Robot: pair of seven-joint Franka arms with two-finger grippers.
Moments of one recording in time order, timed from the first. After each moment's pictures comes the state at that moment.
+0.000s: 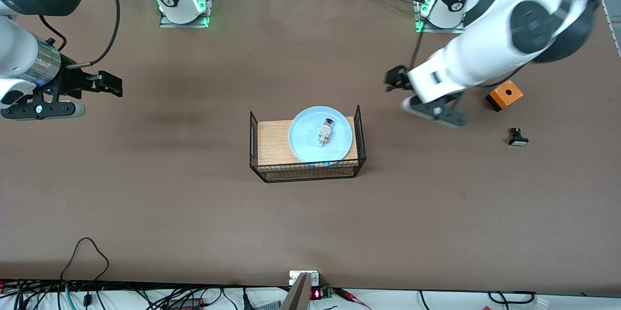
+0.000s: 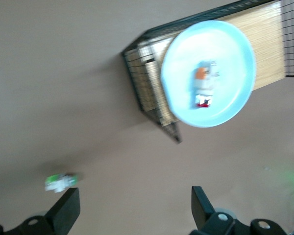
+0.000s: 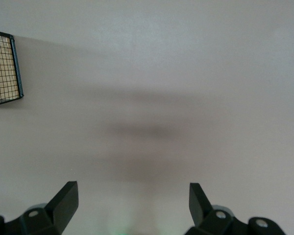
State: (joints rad) left arm 0.05 0.32 -0.56 -1.50 -0.12 1.71 -0.22; right arm 0.20 0.14 -0.11 -1.55 -0.02 1.54 0.01
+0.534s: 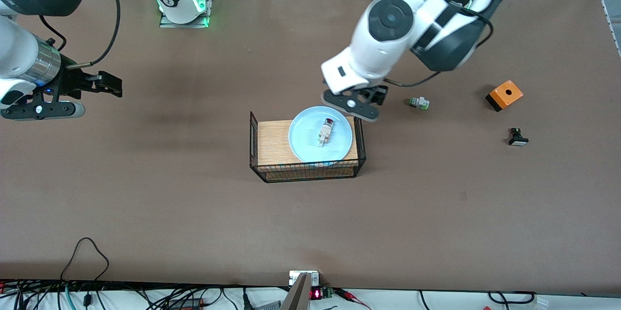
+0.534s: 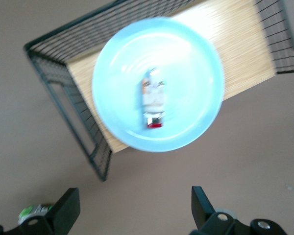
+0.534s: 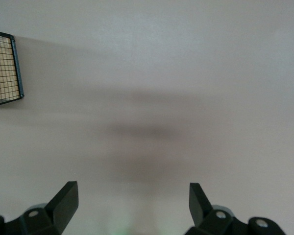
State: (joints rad) left arm -0.20 0.44 -0.56 -1.42 0.10 1.81 -0.39; right arm 0.20 0.14 -0.11 -1.55 -0.01 1.54 0.02
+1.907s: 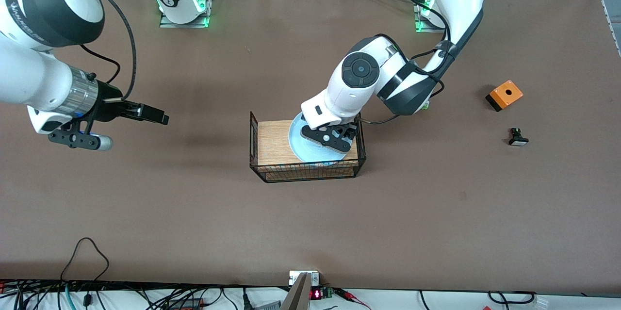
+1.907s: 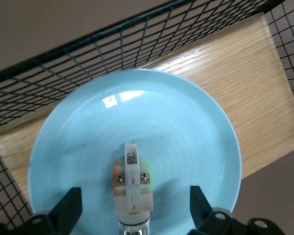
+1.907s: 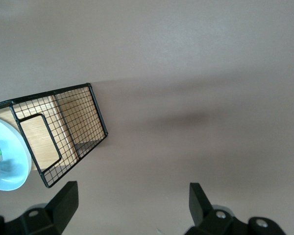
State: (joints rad) left arm -0.25 0.69 -0.54 -1.38 0.23 2.10 -0.43; right arm 0.24 0.30 -0.10 -1.45 0.27 1.66 0.31
